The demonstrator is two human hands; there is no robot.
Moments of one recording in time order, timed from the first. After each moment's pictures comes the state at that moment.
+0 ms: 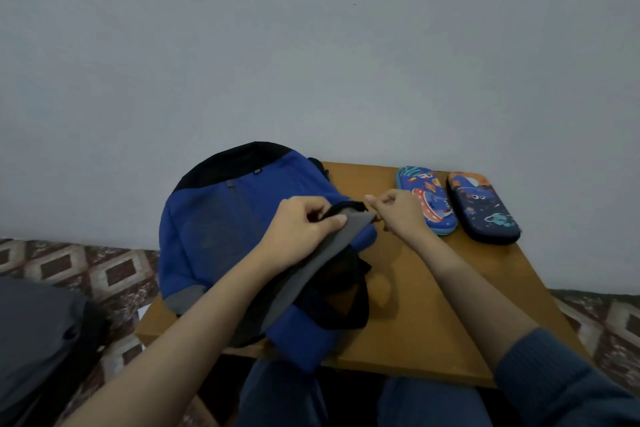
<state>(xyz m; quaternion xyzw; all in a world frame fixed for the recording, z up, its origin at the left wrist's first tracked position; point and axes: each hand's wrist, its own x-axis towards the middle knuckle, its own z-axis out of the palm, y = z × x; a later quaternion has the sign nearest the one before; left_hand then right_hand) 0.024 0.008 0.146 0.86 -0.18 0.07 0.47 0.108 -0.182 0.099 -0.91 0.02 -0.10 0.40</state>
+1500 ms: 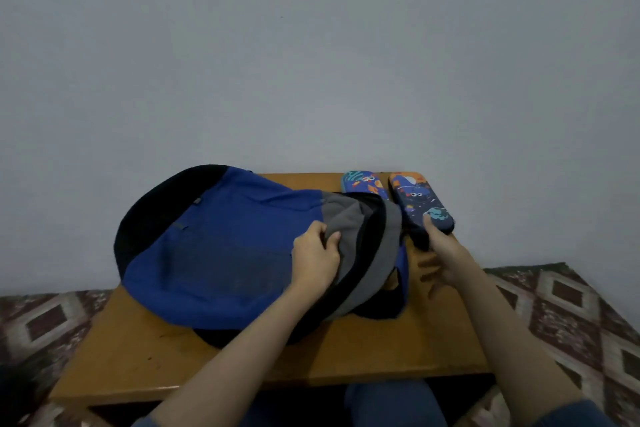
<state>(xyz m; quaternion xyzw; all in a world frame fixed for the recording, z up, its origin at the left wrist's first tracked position) 0.049 -0.100 0.090 0.86 -0.06 0.09 0.50 0.042 -0.302 0.093 -0.65 0.33 0.03 0.68</state>
